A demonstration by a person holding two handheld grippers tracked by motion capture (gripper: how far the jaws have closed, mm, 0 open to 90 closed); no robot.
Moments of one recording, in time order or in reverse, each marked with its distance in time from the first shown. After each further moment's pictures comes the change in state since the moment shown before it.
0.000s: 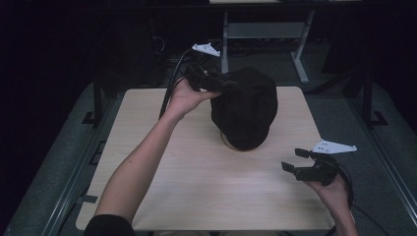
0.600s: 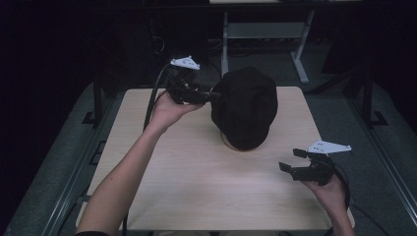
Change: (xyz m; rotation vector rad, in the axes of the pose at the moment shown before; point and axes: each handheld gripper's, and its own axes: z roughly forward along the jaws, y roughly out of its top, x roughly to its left) left arm 0.004 -0.044 -0.031 0.000 0.023 -0.032; right arm 0.004 0.001 0.008 0.025 -0.025 -0.015
